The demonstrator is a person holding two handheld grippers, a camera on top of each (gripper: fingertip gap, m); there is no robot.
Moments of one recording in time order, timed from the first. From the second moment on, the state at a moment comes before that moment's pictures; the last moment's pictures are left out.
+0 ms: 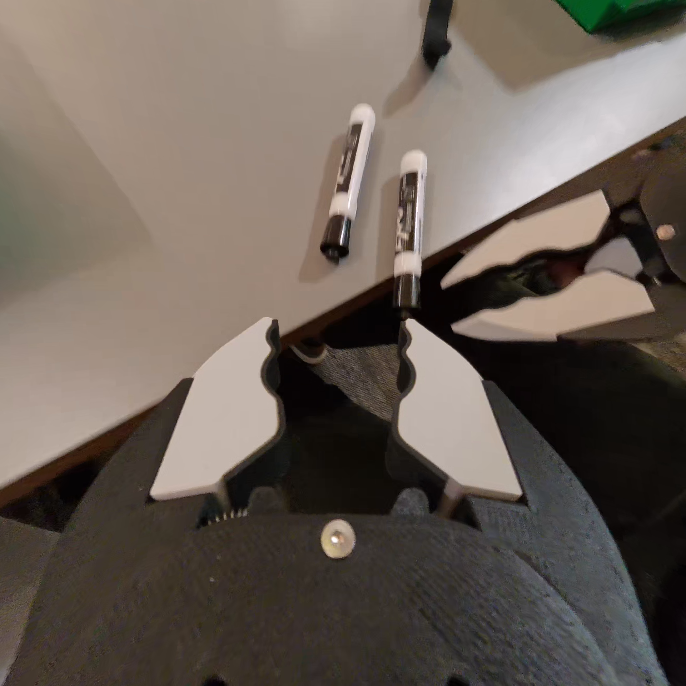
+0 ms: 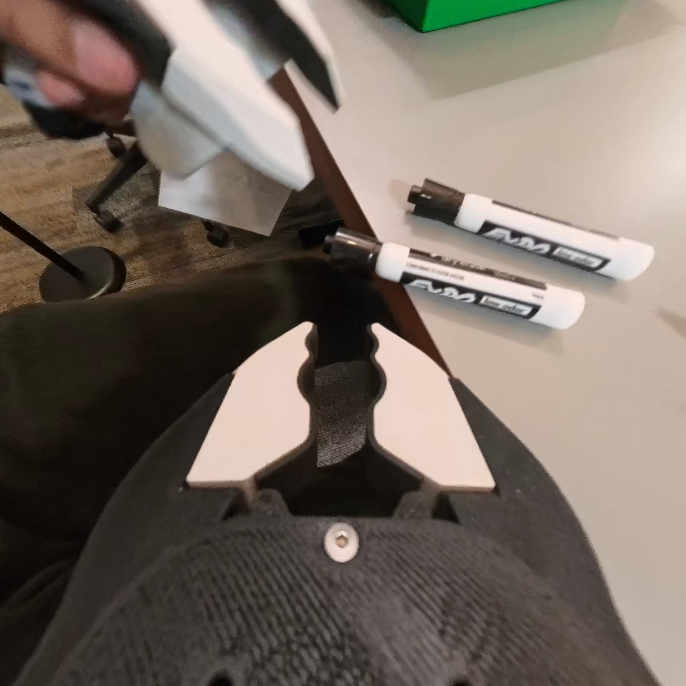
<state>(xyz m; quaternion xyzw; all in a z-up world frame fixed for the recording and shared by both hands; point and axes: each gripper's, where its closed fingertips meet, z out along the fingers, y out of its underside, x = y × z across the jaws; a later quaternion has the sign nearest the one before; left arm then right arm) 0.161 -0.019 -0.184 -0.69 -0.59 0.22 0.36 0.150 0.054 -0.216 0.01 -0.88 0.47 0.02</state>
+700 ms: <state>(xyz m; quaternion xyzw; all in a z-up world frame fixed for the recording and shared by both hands) 0.279 -0.057 -0.226 -0.61 -0.69 0.15 0.35 0.095 0.010 -0.198 -0.03 -0.89 0.45 0.04</state>
